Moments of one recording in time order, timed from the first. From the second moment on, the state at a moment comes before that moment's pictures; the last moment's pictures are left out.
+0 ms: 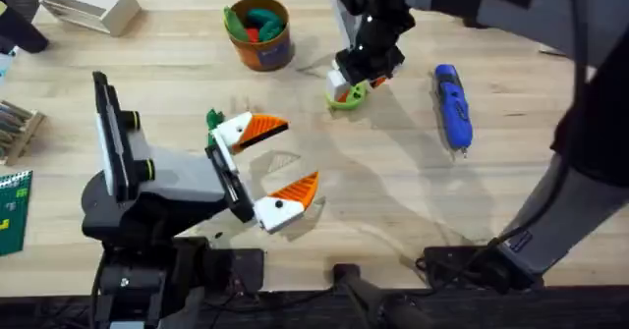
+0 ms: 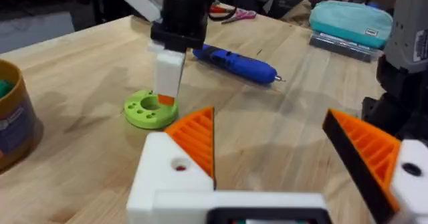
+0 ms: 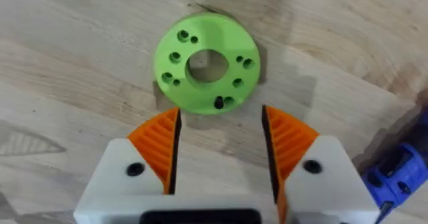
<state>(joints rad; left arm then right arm) 0.02 0.01 0.01 -0.12 1.08 -0.05 0.53 2.00 1.63 -1.11 0.06 0.10</state>
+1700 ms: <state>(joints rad) 0.02 0.01 0.01 -0.12 1.08 -0.05 0.53 2.04 1.61 -1.05 0.06 0.12</state>
